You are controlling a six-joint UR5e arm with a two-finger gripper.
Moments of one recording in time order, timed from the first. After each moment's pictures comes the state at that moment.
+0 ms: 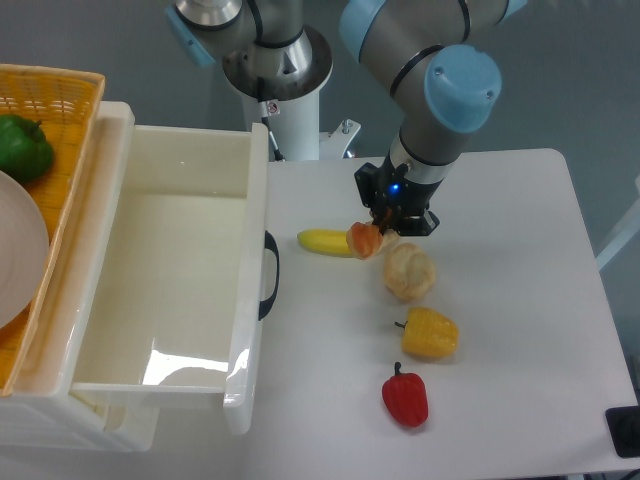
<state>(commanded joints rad) 2.64 -1.79 -1.58 -1.45 1.43 1.34</state>
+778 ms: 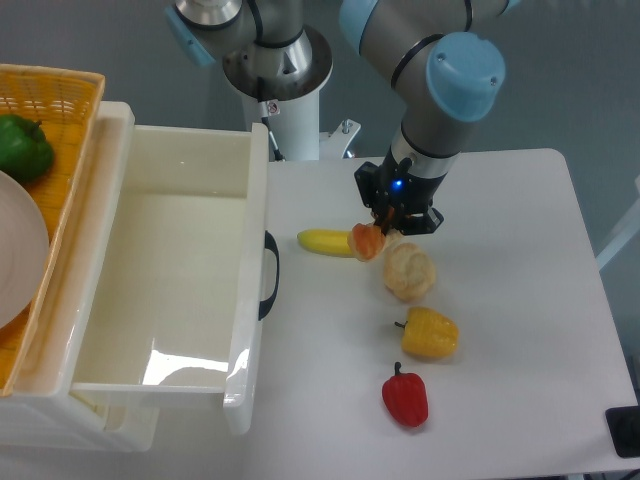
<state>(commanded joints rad) 2.63 -1.80 -1.52 -1.45 1.38 1.24</state>
